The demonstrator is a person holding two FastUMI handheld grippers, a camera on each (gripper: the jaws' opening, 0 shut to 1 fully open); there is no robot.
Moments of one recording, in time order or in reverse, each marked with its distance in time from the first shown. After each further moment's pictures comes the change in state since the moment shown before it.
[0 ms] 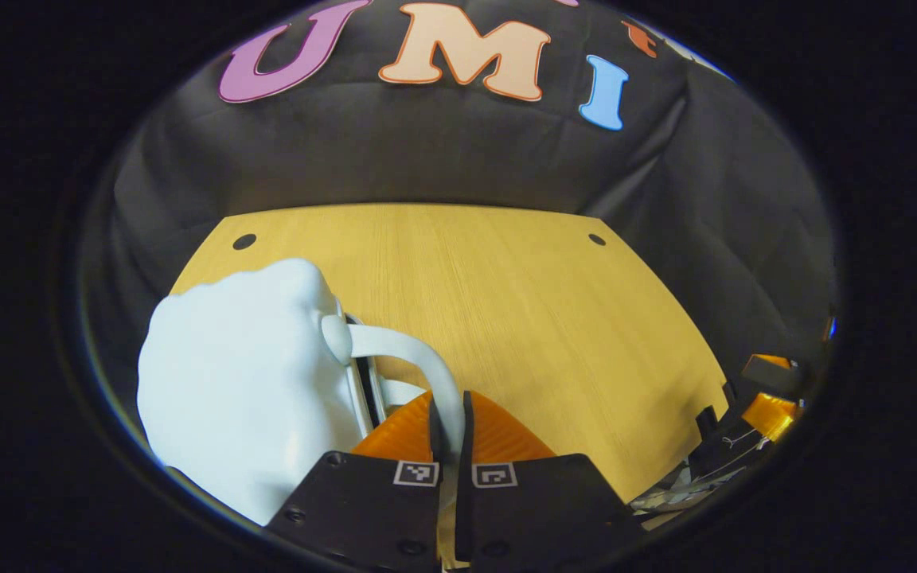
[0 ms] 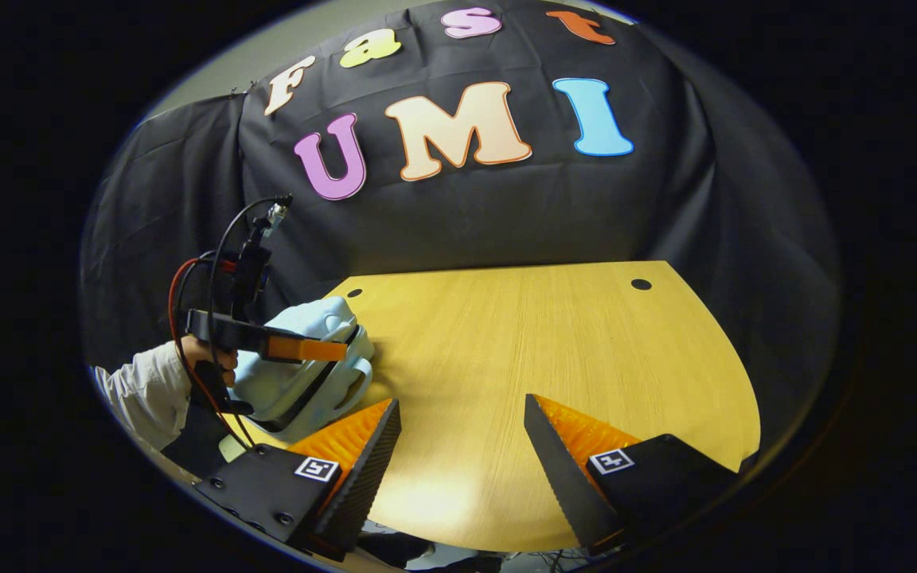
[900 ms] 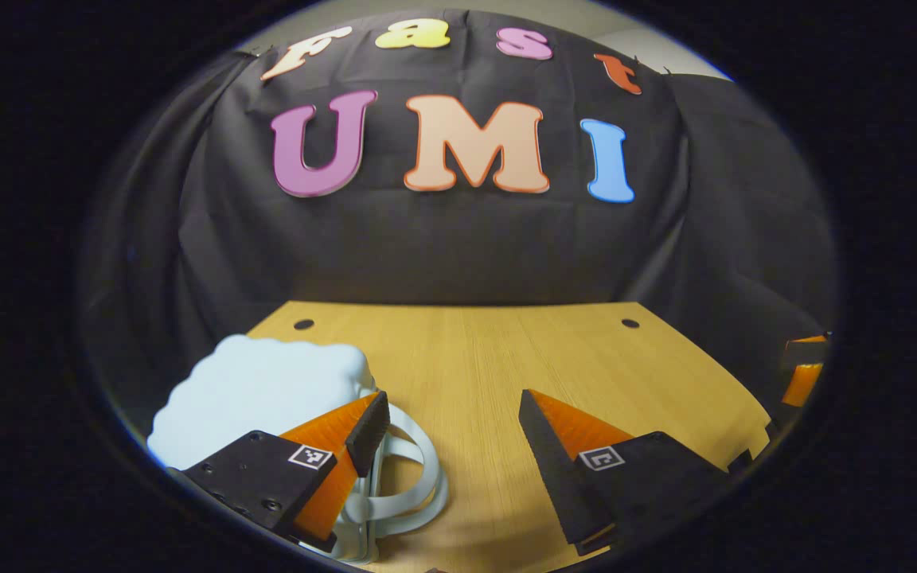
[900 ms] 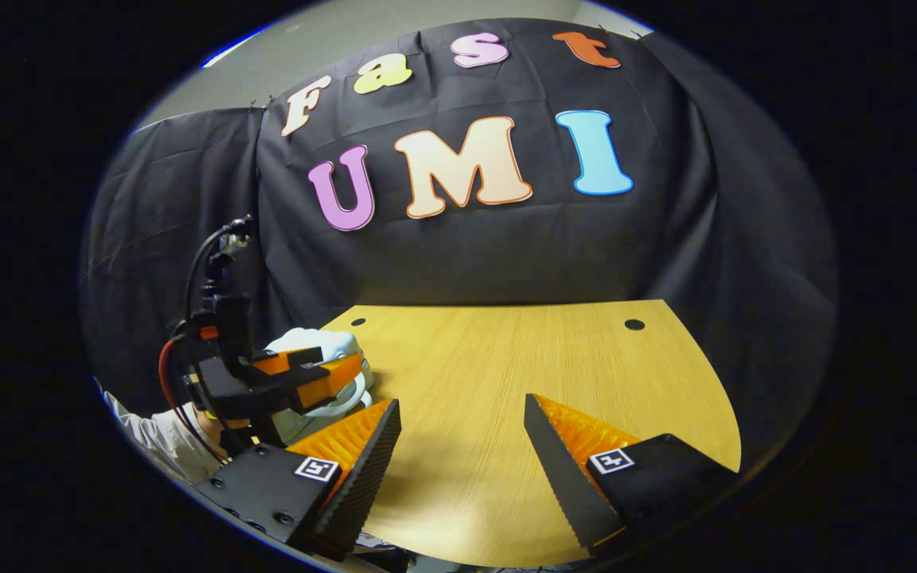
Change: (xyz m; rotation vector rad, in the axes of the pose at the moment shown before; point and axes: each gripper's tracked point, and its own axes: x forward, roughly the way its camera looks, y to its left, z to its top) left arm -0.057 -0.050 0.064 0.041 -0.512 0.280; right arm -0.025 -0.027 0.053 -0.053 -0.170 0.058
